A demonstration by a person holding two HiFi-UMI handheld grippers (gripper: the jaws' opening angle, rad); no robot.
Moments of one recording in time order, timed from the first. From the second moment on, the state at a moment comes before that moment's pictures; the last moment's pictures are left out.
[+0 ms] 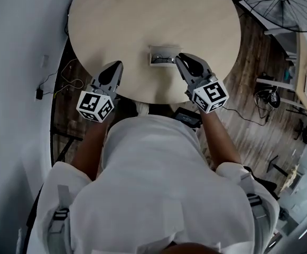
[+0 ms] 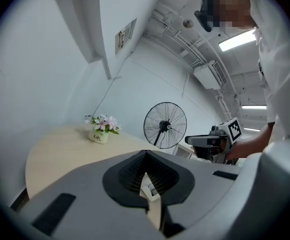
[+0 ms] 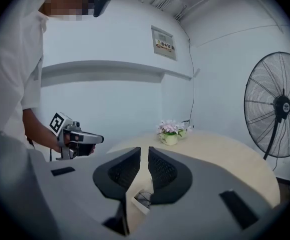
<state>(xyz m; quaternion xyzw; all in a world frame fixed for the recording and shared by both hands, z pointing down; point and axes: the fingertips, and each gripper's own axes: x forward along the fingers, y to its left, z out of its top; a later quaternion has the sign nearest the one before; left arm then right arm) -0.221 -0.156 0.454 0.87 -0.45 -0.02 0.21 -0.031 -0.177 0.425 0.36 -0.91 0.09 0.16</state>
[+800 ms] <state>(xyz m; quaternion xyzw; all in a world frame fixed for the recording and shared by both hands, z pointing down) -0.188 -0.184 0.524 0.85 -0.45 -0.03 0.25 -0.031 -0.199 0.559 0.09 -0.89 0.06 0.45</state>
